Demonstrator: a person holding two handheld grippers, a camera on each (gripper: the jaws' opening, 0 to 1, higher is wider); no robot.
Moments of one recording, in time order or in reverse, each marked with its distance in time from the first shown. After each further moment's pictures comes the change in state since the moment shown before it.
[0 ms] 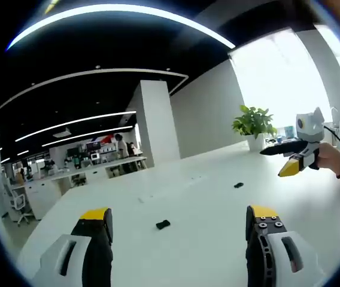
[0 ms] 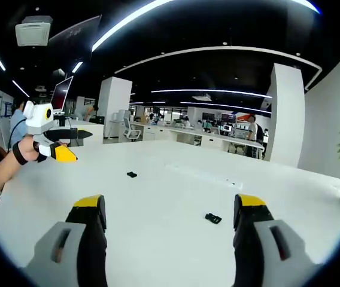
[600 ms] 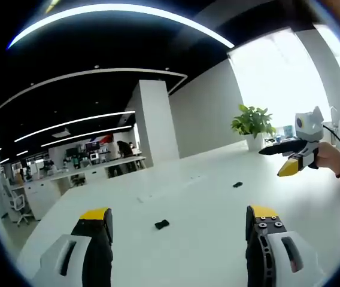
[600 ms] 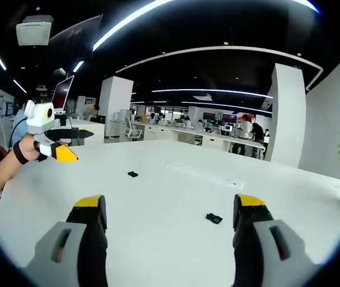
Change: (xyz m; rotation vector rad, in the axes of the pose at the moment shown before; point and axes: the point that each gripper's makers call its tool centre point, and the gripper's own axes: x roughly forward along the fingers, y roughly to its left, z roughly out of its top) left arm 0.000 -0.001 0.000 0.003 0.002 -0.005; right arm -0.001 0.003 0.000 -0.003 0.002 0.007
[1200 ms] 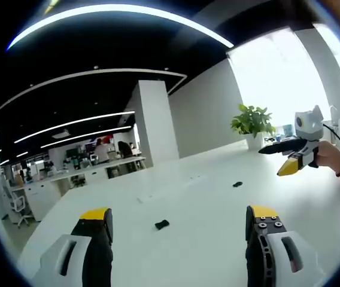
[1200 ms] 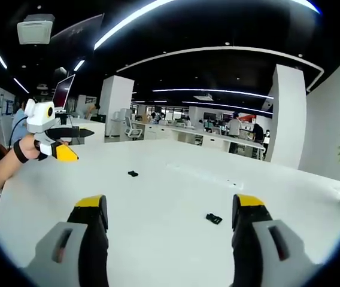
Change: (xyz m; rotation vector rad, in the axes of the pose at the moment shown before) left arm 0.000 -0.001 0.000 0.010 0.001 -0.001; right arm 0.000 0.001 0.000 -0.009 0.001 0.004
